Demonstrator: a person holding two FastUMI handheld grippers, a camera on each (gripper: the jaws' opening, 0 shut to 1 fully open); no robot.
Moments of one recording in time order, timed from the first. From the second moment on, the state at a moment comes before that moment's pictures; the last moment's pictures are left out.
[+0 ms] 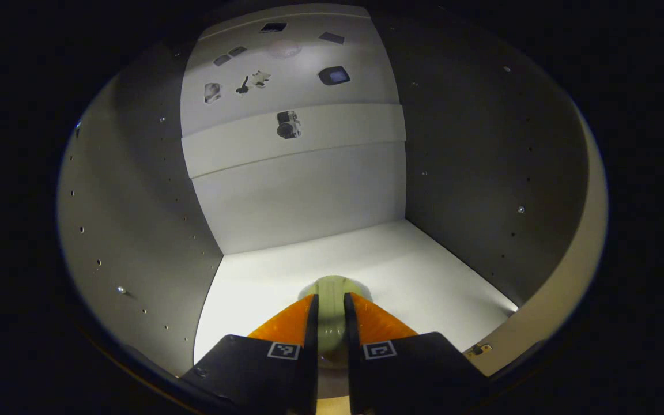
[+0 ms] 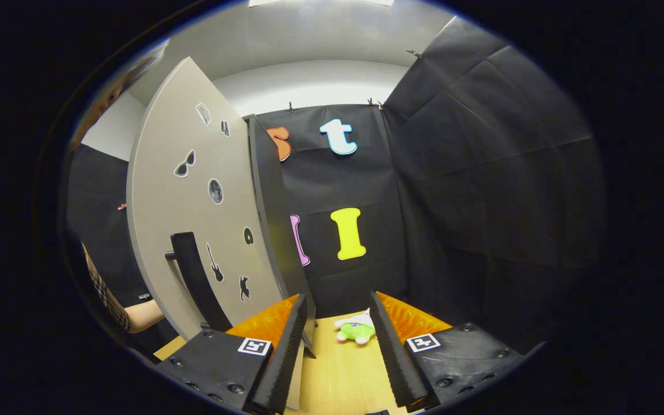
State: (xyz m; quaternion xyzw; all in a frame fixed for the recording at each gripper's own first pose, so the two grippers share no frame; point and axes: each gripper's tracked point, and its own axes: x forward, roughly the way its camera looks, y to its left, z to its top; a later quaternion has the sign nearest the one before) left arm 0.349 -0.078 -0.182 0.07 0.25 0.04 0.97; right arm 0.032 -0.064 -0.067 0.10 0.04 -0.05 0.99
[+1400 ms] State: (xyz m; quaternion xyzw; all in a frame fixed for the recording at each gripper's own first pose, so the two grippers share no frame) left arm 0.010 -0.149 -0.273 -0.08 0.28 0.02 0.96; right arm -0.010 -0.032 -0.078 0.10 0.06 0.00 0.99
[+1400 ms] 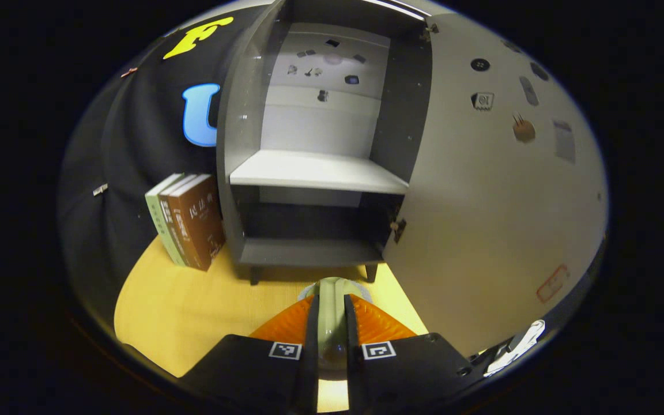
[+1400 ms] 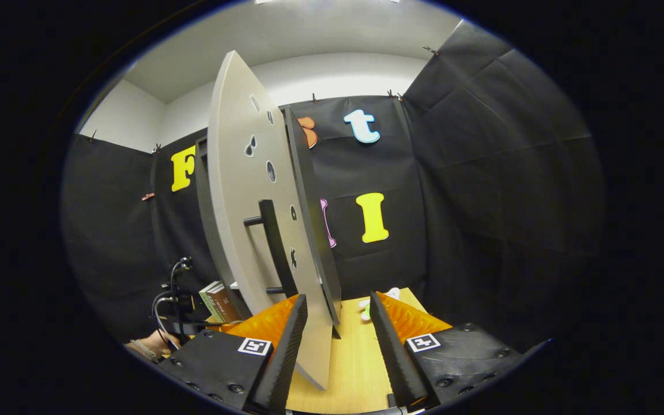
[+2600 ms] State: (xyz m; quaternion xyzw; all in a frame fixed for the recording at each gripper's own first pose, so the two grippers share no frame) left arm -0.026 -0.165 -0.475 -0.04 0.29 0.13 0.95; right arm -0.006 -0.038 -0.127 0.14 0.14 0.05 0.98
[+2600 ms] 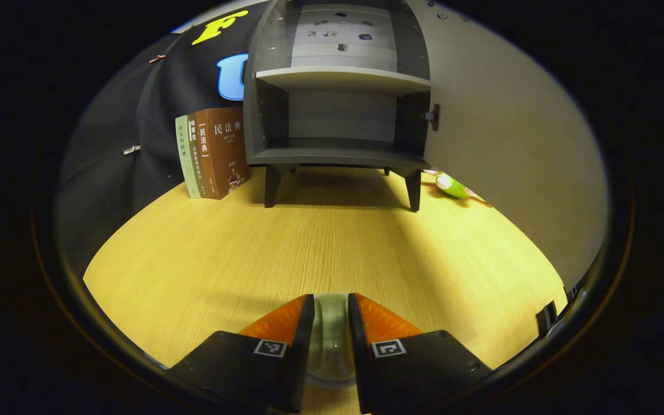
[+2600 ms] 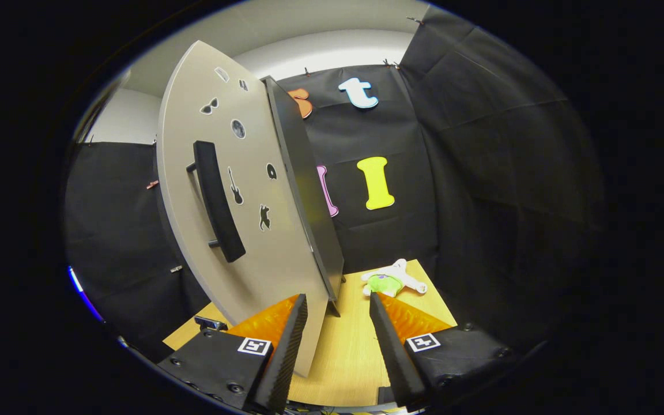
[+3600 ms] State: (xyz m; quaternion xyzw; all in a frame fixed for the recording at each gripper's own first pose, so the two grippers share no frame) left arm -0.038 -0.171 -0.157 0.03 0.07 0.07 1.00; right arm 0.002 0.010 -0.071 0.13 0.07 0.17 0.97
